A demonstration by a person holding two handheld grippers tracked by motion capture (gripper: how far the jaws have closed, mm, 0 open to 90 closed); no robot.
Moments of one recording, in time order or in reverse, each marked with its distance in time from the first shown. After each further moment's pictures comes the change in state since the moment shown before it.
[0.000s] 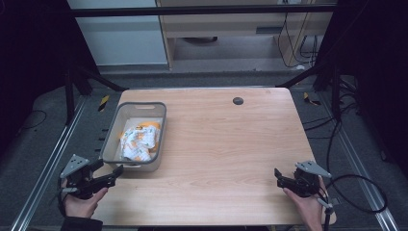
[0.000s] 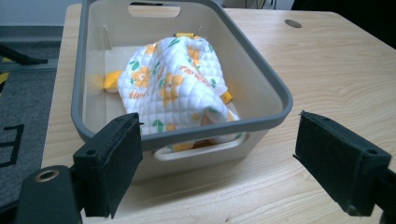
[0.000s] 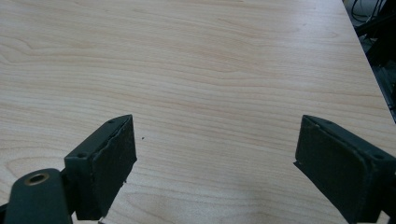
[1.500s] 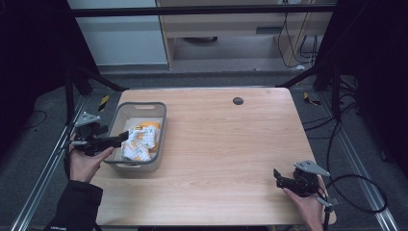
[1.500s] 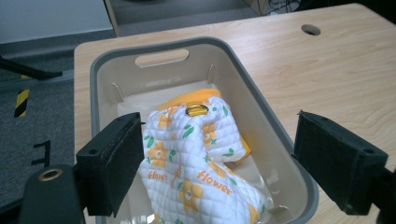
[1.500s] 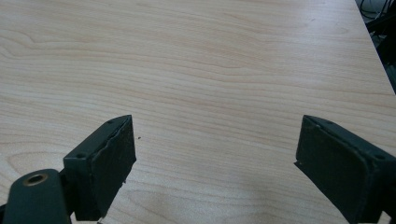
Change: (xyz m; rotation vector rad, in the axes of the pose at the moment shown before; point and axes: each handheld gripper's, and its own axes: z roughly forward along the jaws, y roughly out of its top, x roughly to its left) left arm 0.005 0.099 0.050 0.123 0.050 0.089; right arm 0.000 -0.001 0.003 0.020 0.024 -0.007
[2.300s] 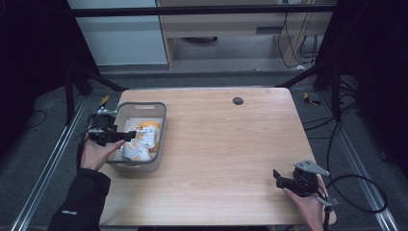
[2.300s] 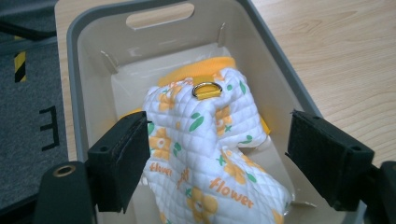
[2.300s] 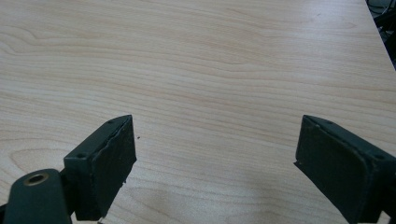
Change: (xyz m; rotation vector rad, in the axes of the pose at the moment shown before) left arm 0.004 0.012 0.047 0.209 0.027 0.021; right arm 0.000 0.000 0.002 0.013 0.015 0.005
